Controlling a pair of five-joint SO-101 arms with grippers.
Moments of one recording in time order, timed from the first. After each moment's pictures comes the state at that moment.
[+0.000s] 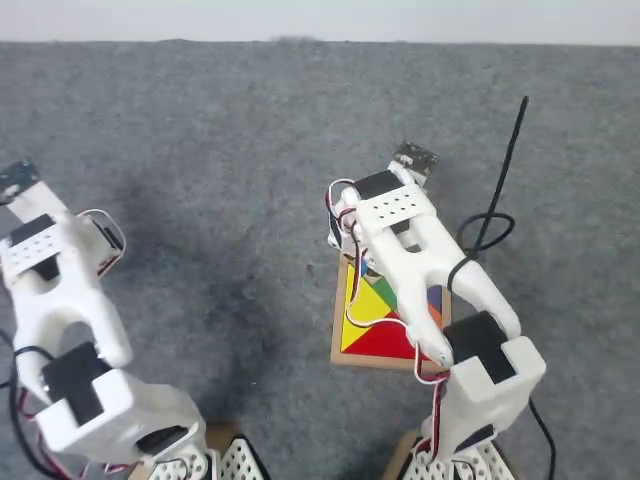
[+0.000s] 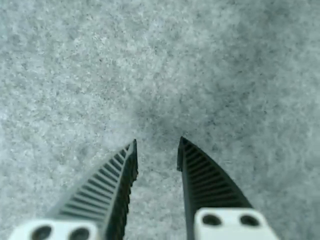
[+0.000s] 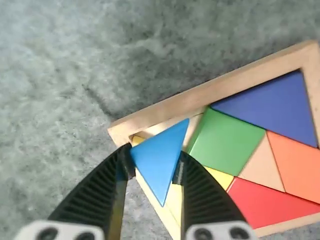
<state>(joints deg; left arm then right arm) -39.8 2.2 29.0 57.3 12.2 -28.0 11.5 10.5 72.8 -54.9</state>
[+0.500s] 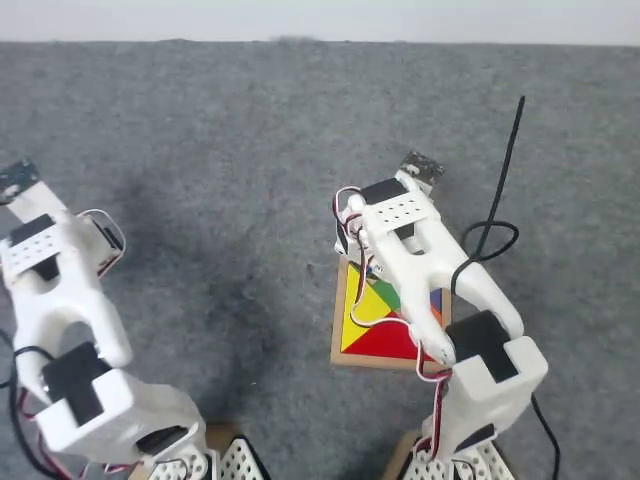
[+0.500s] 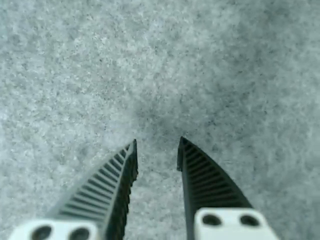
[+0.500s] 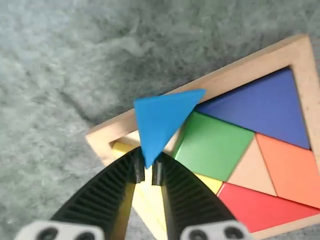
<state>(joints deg) -39.8 2.2 29.0 57.1 12.2 -26.7 11.5 14.9 70.3 -54.9</state>
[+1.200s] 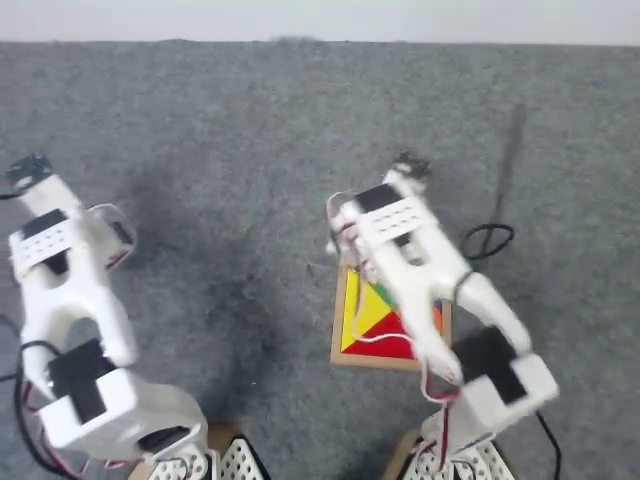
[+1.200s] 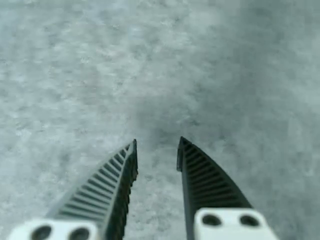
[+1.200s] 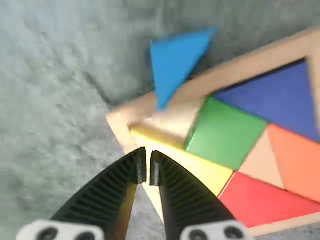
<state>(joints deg) -34.4 2.2 29.0 56.4 9.7 -25.9 3.2 17.0 70.4 -53.8</state>
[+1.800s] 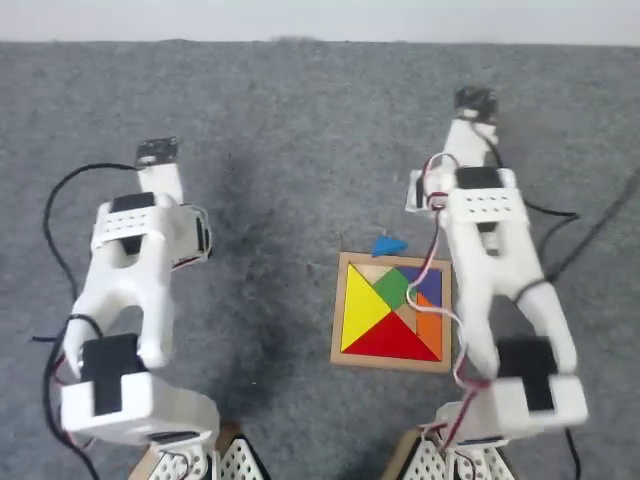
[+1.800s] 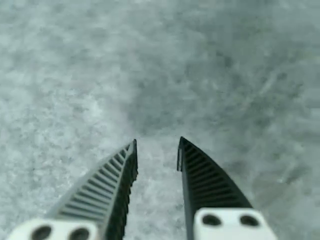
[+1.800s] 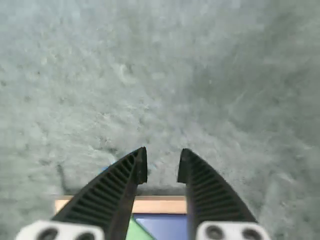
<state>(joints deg) -18.5 2.1 32.6 60.3 3.4 -8.3 5.3 17.7 53.4 -13.1</state>
